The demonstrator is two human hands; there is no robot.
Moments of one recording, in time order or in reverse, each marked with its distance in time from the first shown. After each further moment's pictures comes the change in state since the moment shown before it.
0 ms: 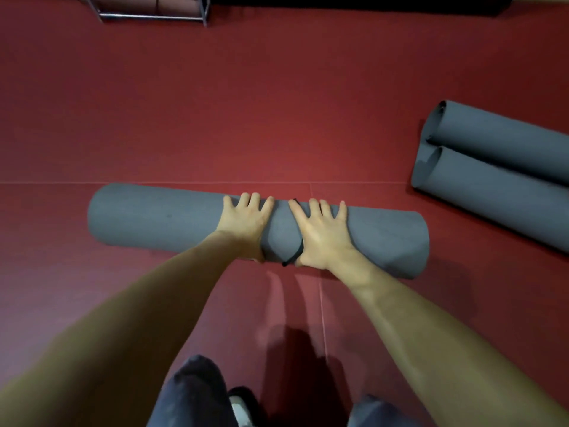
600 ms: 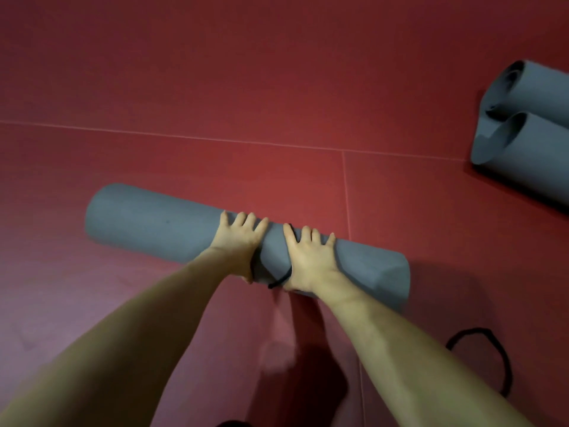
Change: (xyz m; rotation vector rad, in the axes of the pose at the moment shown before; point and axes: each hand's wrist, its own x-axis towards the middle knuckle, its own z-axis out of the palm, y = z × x) left_hand 0.056 0.017 0.265 -0.023 -0.049 0.020; right_hand 0.054 -0.079 0.245 0.018 -0.216 0.016
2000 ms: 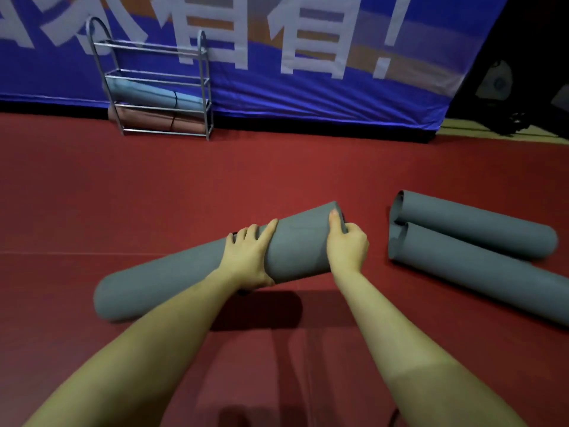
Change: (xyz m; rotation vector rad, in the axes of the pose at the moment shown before) left_hand -0.034 0.014 -0.230 -0.362 0.532 -0.060; right_hand -0.104 0.115 -0.237 1.234 1.019 0.568
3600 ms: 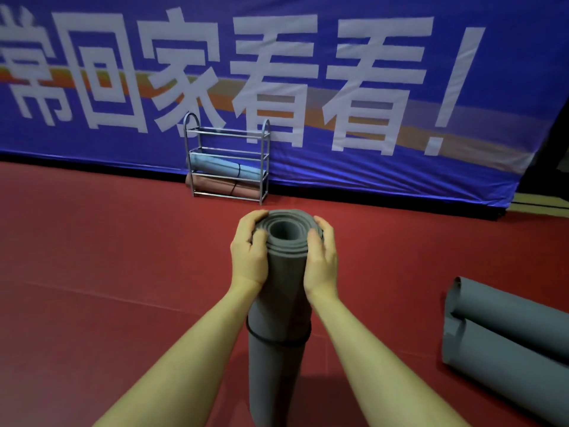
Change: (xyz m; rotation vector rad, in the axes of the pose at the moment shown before) left_hand 0.054 0.014 -0.146 -1.000 0.973 -0.126; right_hand 0.017 -0.127 0.050 0.627 -0.419 -0.349
